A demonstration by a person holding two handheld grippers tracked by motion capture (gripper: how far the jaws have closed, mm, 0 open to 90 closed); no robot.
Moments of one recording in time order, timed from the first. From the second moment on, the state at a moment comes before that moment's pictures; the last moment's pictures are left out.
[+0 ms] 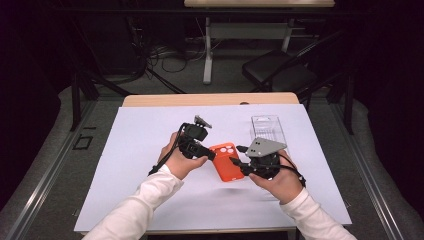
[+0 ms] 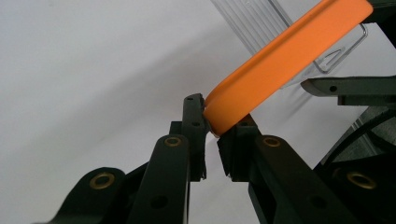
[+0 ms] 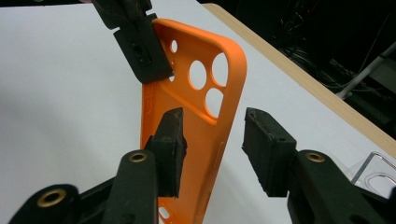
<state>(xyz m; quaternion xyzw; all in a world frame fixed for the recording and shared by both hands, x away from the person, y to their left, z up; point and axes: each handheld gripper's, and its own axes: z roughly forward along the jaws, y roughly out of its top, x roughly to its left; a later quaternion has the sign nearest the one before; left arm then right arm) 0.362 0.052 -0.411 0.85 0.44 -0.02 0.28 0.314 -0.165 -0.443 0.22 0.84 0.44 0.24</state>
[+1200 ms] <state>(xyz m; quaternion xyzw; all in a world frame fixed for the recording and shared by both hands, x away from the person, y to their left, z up) 0.359 0.043 -0.412 0.86 0.44 -0.02 0.25 0.315 -0.152 -0.424 0.19 0.85 0.41 0.27</state>
